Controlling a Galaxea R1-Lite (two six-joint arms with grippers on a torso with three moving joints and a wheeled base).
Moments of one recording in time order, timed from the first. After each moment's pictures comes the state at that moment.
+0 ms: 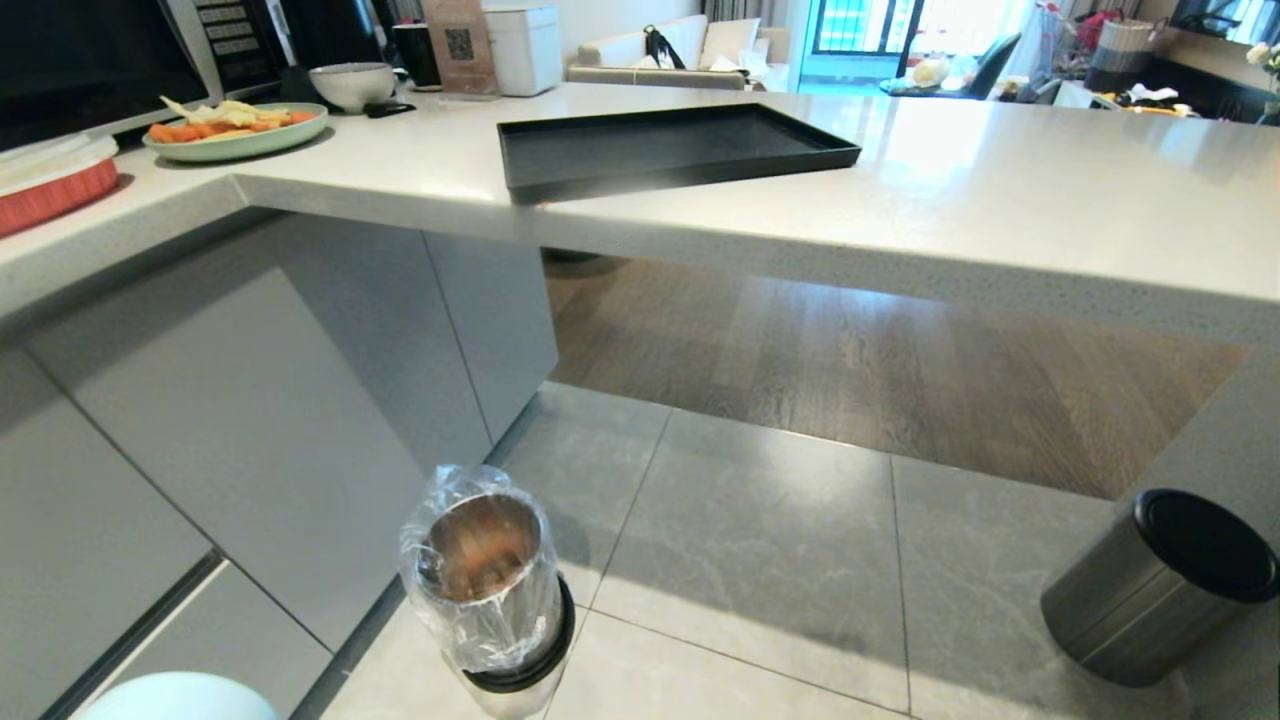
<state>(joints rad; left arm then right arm) 0.00 0.00 0.00 -0.01 -0.01 -0.03 0.00 0.00 0.00 -0.01 -0.06 0.11</state>
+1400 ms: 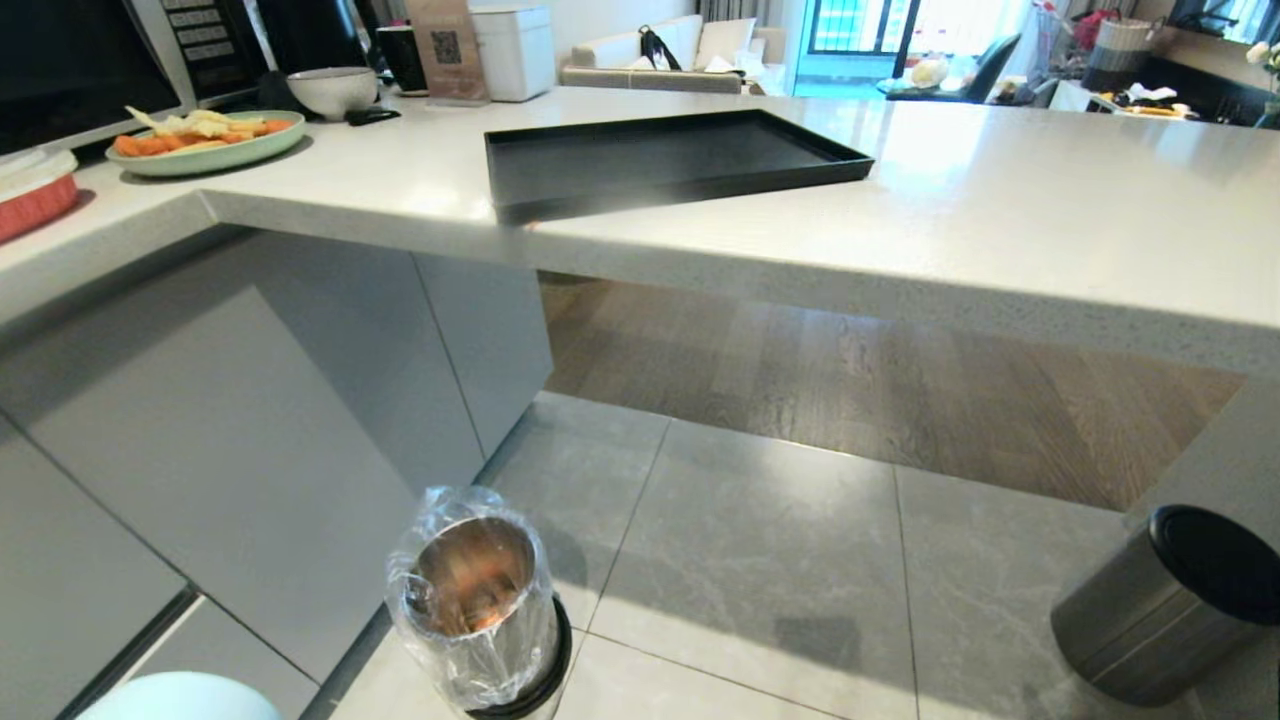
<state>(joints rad) 0.00 0.00 0.00 -0.01 -0.01 -0.03 0.00 0.00 0.00 -0.01 -0.06 0.11</state>
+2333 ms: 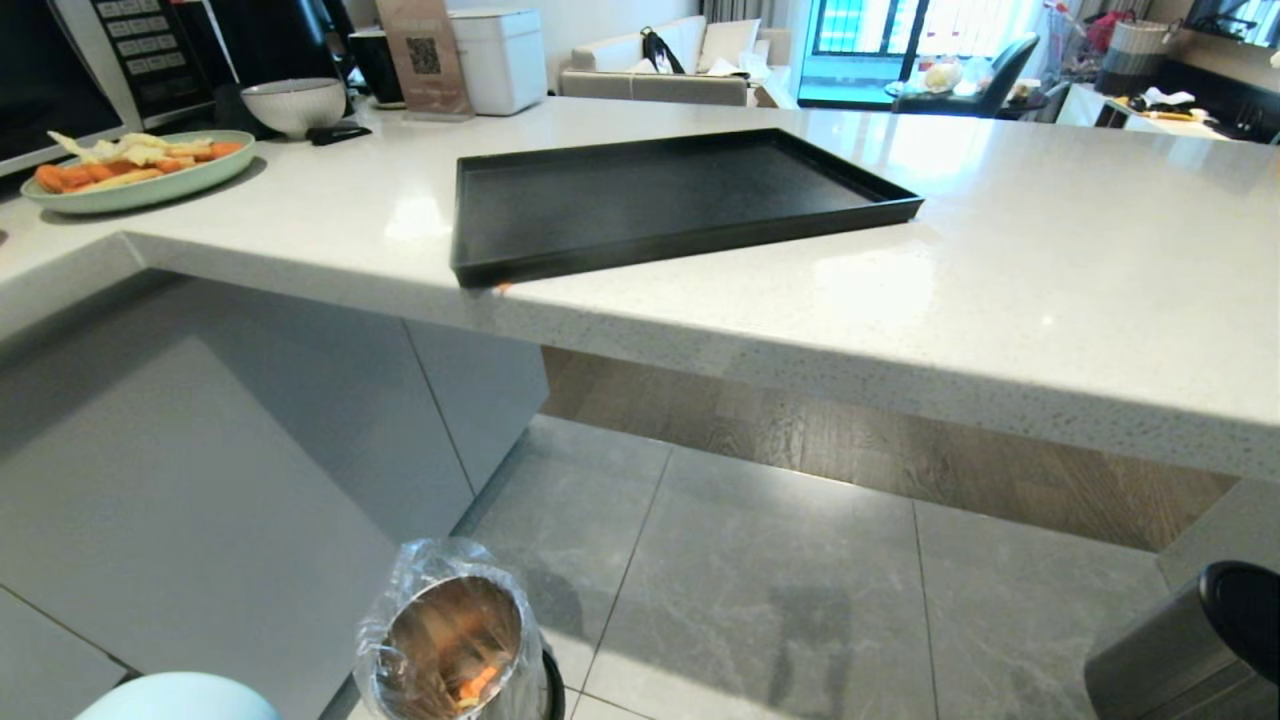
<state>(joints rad) 0.00 0.00 0.00 -0.01 -0.01 -0.03 0.00 0.00 0.00 -0.01 -0.06 0.11</state>
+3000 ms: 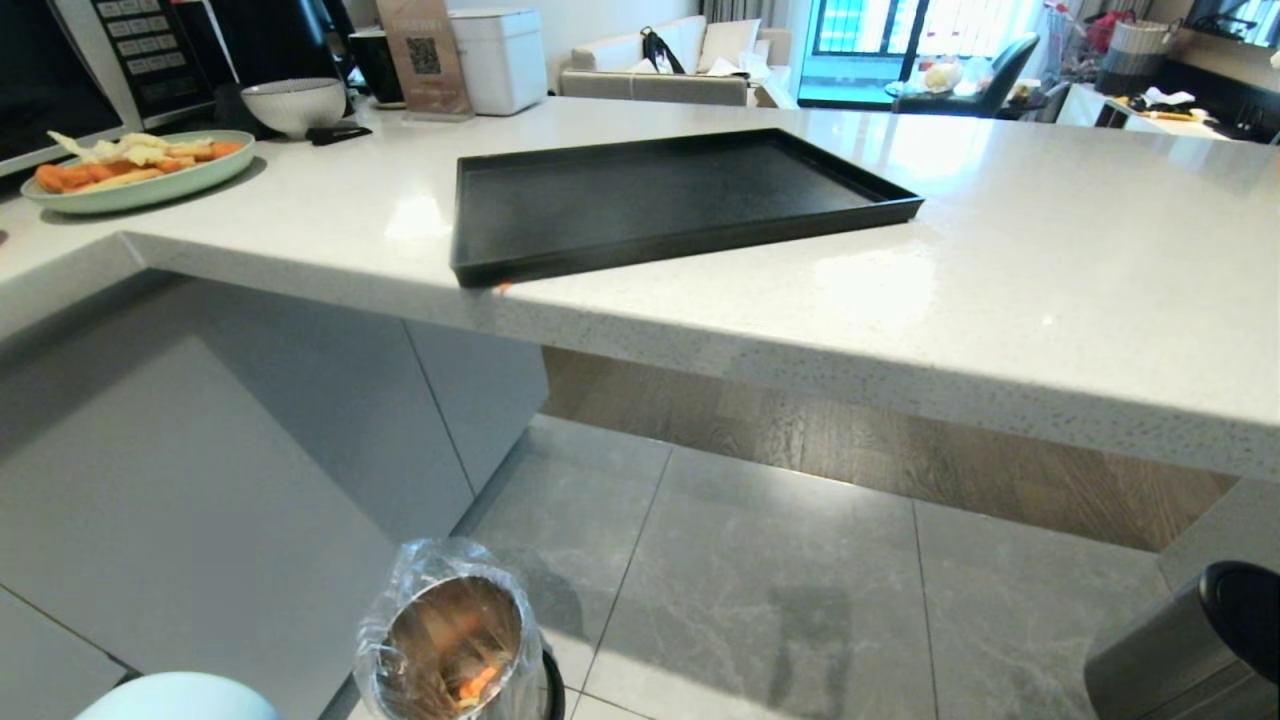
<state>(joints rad) 0.00 0.00 0.00 -0.01 -0.01 -0.03 0.00 0.00 0.00 -0.01 -0.06 0.11</state>
